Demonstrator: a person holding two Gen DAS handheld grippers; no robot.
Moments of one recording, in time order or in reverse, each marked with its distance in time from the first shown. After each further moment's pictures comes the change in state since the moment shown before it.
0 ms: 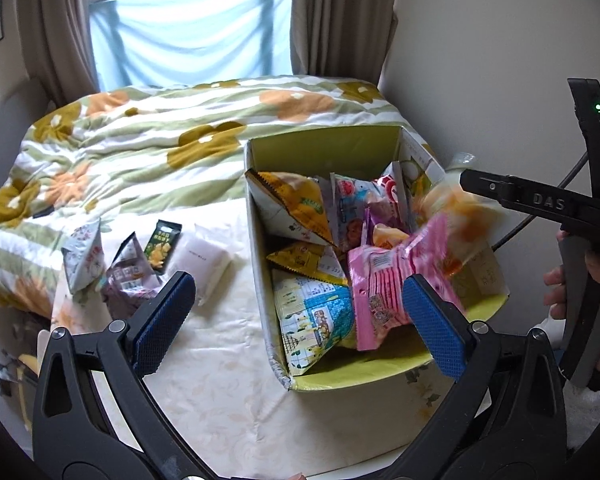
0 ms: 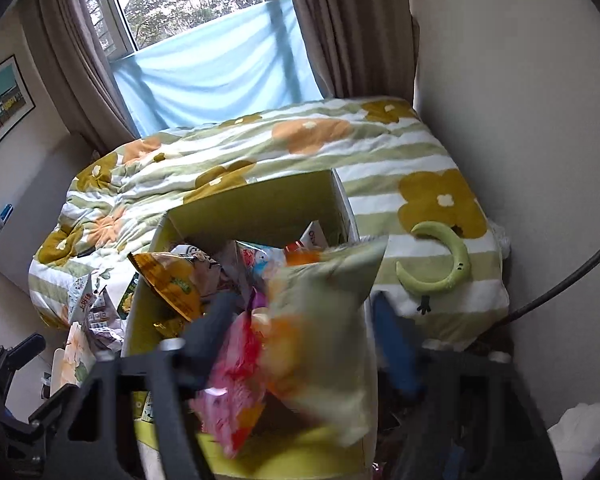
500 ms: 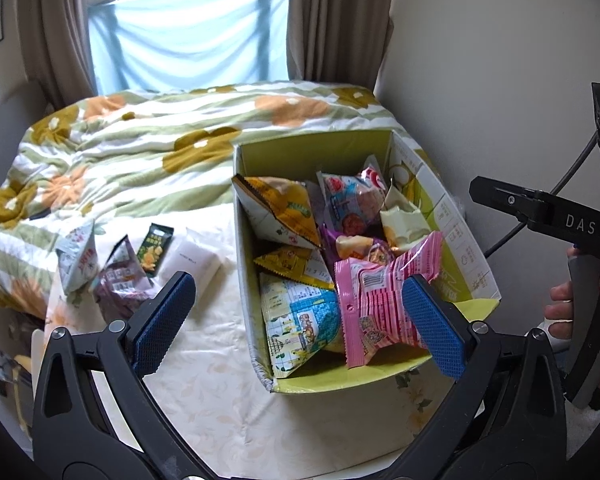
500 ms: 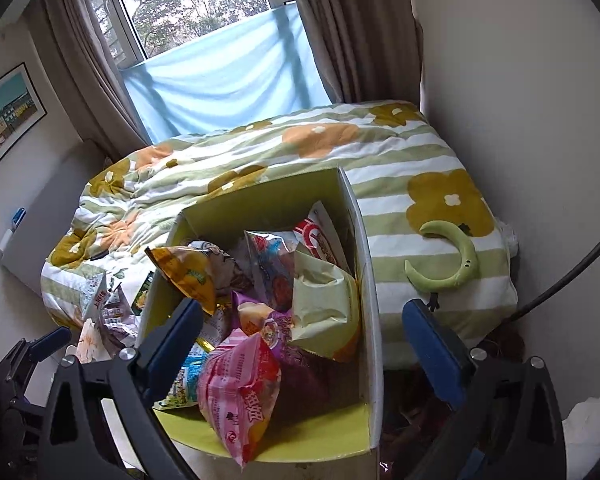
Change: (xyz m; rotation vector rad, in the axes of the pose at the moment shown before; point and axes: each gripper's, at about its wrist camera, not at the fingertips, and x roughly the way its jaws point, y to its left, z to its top) left arm -0.006 -0.010 -0.001 0.001 -0.039 -0.007; right arm -0.028 0.005 -0.010 -0.007 -0.044 0.049
